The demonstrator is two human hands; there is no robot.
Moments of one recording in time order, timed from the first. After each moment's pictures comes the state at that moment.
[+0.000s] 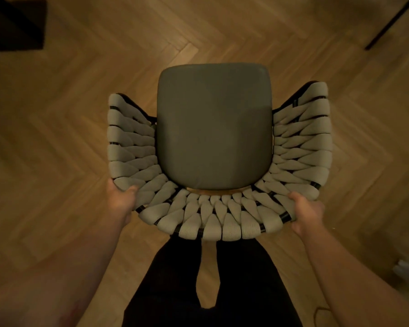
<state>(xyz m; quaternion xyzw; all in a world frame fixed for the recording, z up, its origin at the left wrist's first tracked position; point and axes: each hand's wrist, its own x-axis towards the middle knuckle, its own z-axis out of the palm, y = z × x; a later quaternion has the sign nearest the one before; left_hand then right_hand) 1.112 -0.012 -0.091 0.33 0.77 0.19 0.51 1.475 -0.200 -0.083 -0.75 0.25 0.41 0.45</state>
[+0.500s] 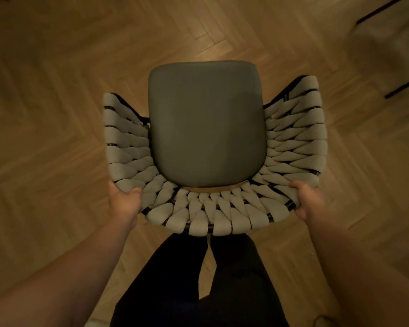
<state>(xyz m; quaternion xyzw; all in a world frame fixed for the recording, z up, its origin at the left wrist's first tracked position) 1.057 -0.084 -0.115 0.19 0.84 0.23 0.46 1.481 -0.143 -0.095 -0.79 0.14 0.48 0.37</state>
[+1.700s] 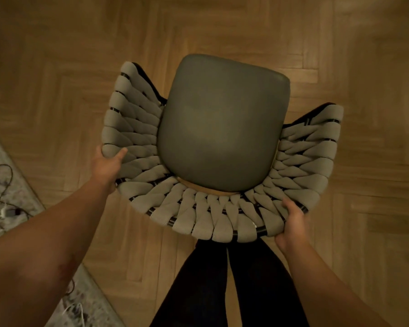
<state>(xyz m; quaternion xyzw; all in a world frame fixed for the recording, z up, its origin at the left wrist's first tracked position) 1.102 -0.155 -0.093 0.02 0.84 0.43 0.34 1.512 -0.090 -0.098 -0.71 -0.03 0.62 0.33</state>
